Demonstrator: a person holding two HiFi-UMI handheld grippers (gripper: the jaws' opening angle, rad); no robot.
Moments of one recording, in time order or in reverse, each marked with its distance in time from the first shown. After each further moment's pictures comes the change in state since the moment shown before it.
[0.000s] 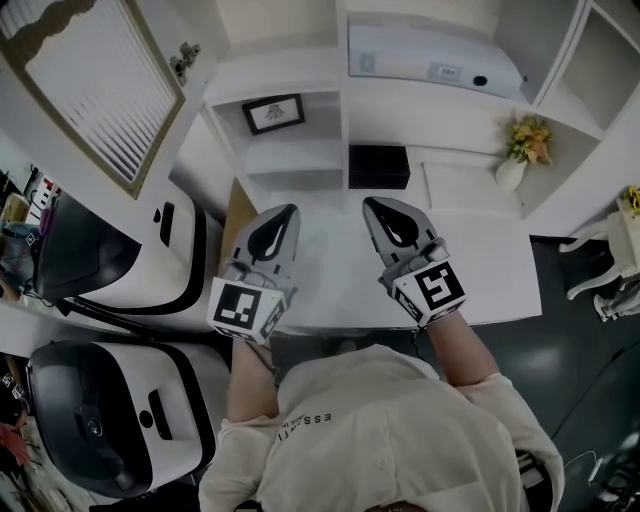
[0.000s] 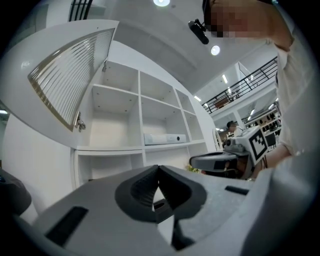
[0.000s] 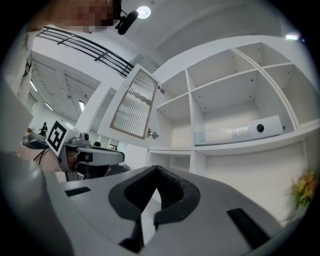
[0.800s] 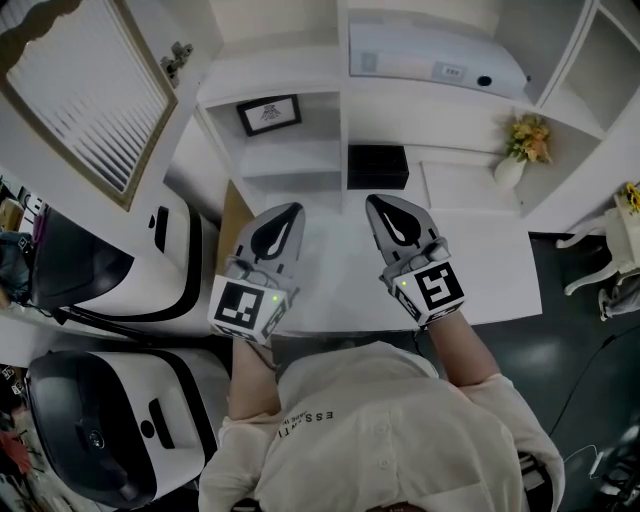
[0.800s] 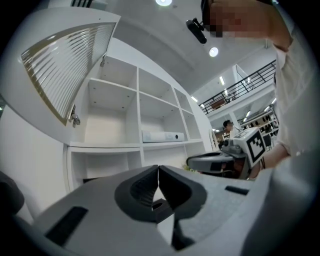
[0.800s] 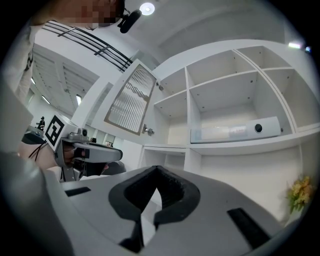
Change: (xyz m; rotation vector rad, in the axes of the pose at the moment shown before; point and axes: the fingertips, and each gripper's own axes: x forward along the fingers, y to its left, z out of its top) left arm 0.017 0.005 -0.008 -0.004 -0.001 -0.049; right arm 0.012 -0.013 -0.011 -0.041 0.018 -0.052
